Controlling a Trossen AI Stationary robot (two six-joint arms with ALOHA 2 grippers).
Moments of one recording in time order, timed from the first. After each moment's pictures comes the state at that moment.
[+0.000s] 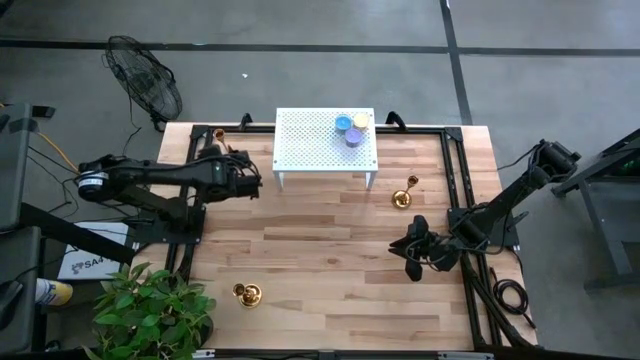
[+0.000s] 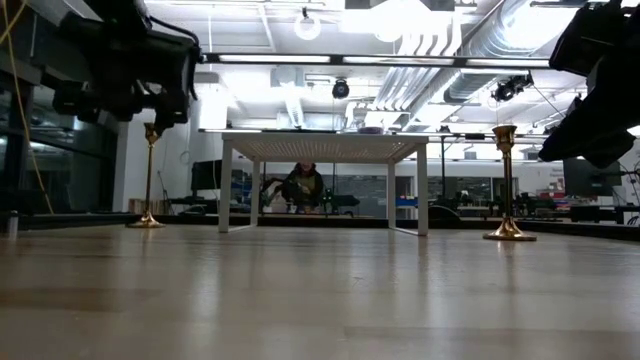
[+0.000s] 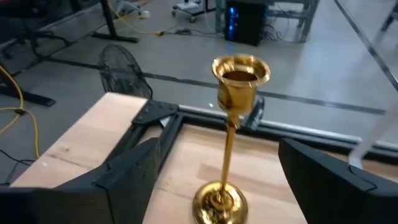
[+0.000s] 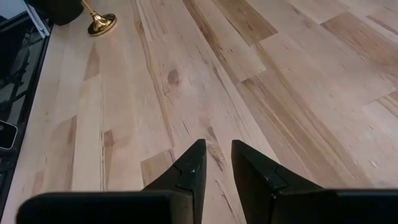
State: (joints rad) left arm 0.20 1.23 0.74 -1.15 -1.21 -1.73; right arm 0.67 1.04 0.34 -0.04 0.60 0.90
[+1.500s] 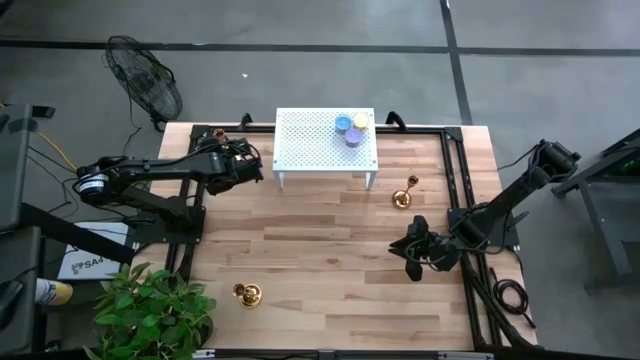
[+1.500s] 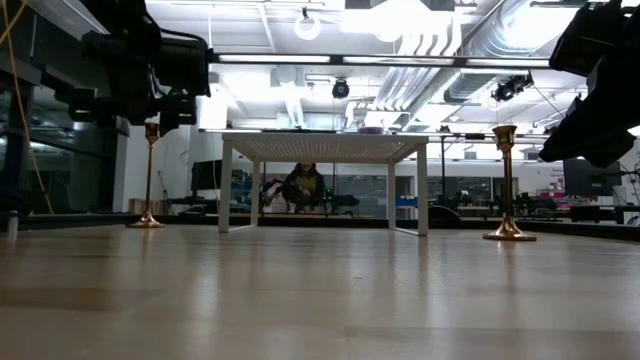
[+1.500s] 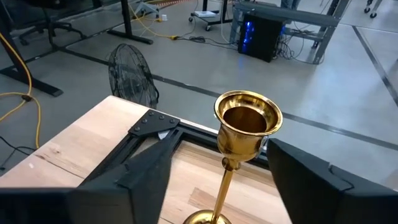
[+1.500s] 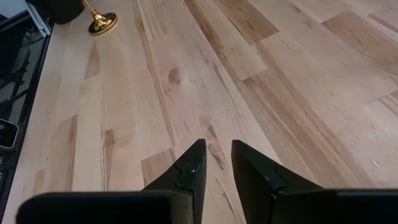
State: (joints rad) left arm 0.35 1.23 0.74 -0.93 -1.24 -1.59; right arm 0.67 1.04 0.34 -0.04 0.60 0.90
